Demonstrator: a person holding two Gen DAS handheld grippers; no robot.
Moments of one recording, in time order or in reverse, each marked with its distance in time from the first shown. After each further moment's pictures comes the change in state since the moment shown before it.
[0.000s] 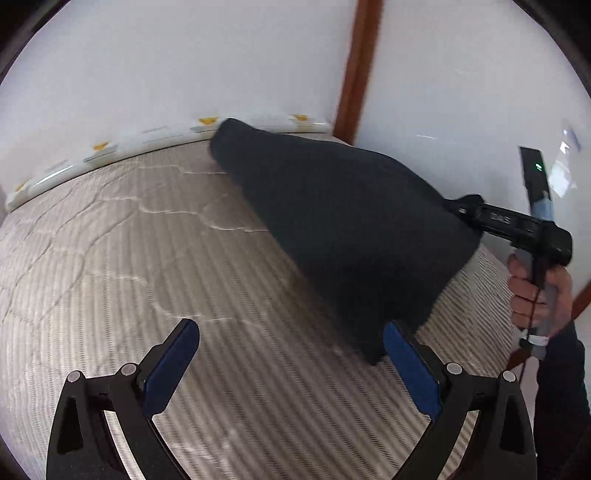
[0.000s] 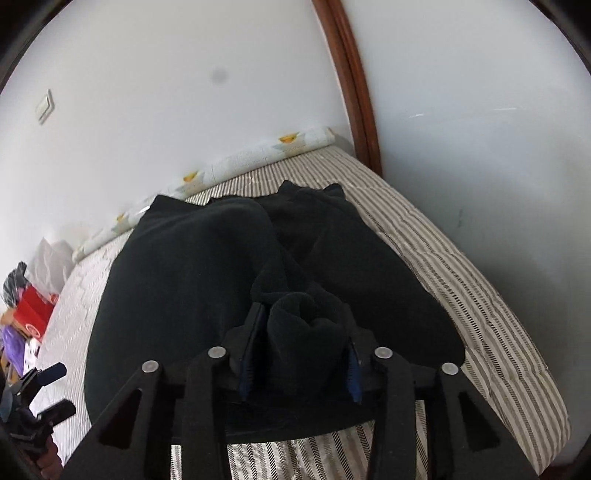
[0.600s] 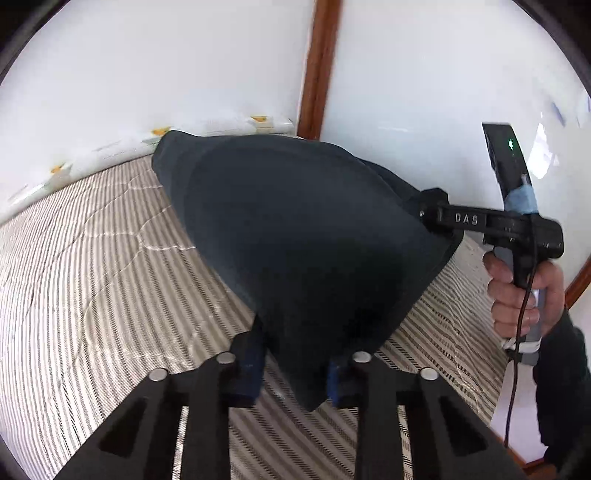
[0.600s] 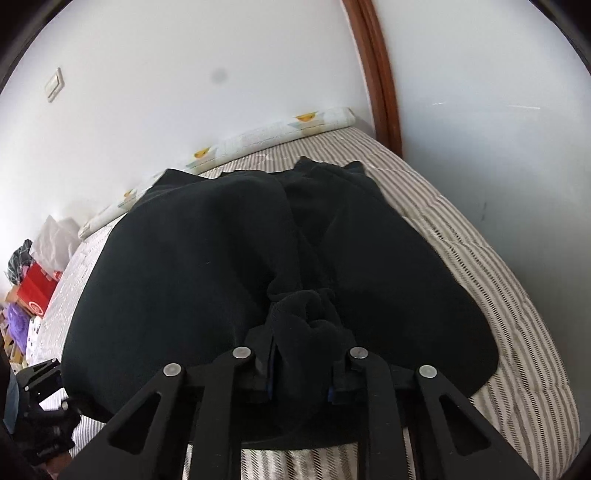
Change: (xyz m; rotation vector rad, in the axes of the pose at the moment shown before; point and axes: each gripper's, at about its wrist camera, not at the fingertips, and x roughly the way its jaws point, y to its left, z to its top) left arm 0.031 -0.025 0.007 0.052 -0.027 -0.062; right arm 0.017 0.008 -0.005 -0.057 0.039 0.059
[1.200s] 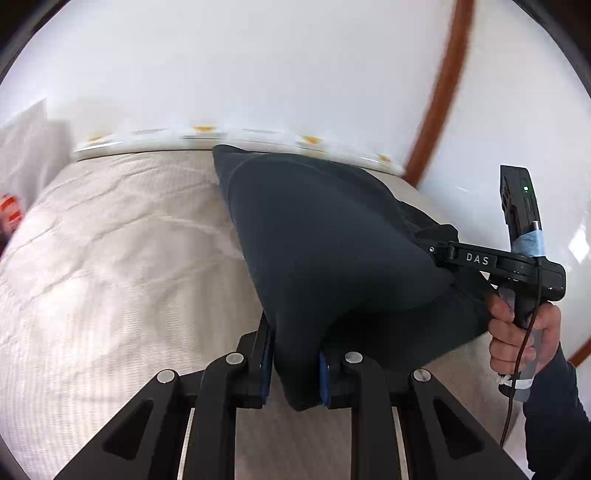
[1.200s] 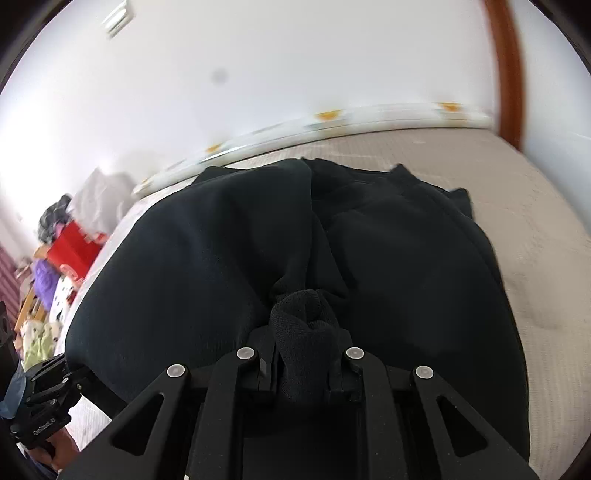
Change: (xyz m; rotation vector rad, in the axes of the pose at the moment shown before) left arm -0.096 0.163 -0.049 -0.279 -0.094 0.167; right arm 0.066 0.199 -0.002 -0.161 0.101 0.174
